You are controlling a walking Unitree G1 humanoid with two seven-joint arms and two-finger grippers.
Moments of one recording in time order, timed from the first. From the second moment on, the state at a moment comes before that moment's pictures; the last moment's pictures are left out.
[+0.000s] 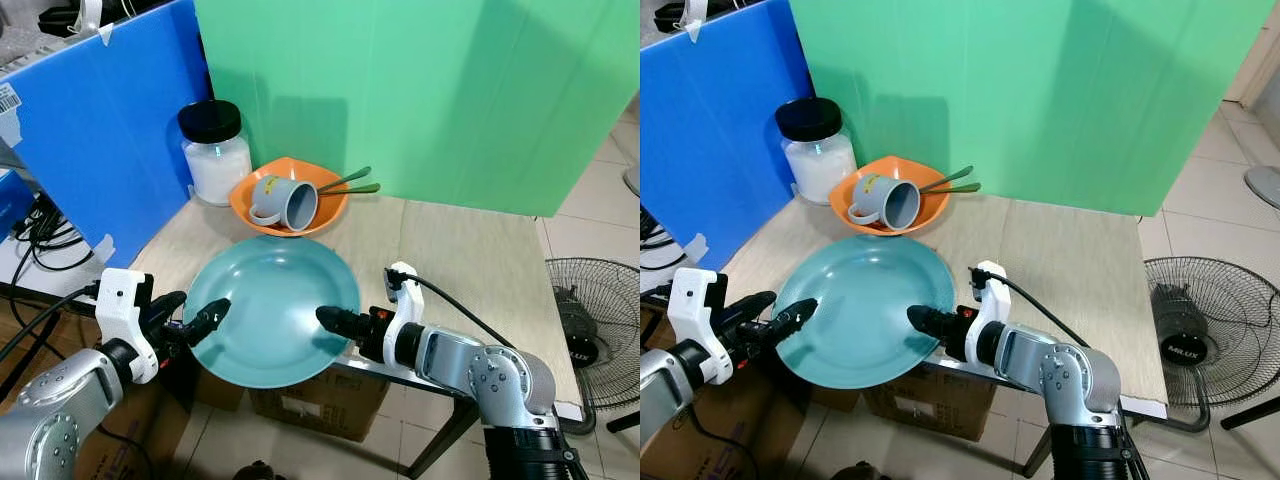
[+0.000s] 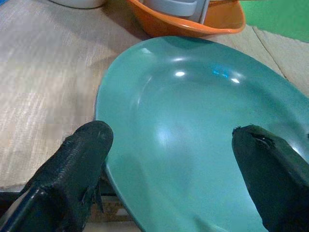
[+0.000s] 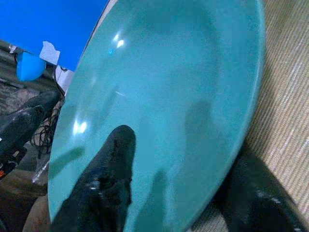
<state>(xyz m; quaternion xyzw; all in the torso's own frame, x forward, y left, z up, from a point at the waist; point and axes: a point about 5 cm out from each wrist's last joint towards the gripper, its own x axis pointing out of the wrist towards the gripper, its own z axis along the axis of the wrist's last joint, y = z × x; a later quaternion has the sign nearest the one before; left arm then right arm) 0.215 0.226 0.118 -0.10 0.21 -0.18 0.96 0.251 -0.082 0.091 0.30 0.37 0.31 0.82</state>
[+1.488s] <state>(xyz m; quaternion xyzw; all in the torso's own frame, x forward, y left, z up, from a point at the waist) 0.216 0.171 0.148 -0.09 0.13 -0.29 0.94 0.240 -0.127 0.112 0.34 0.31 0.26 0.85</state>
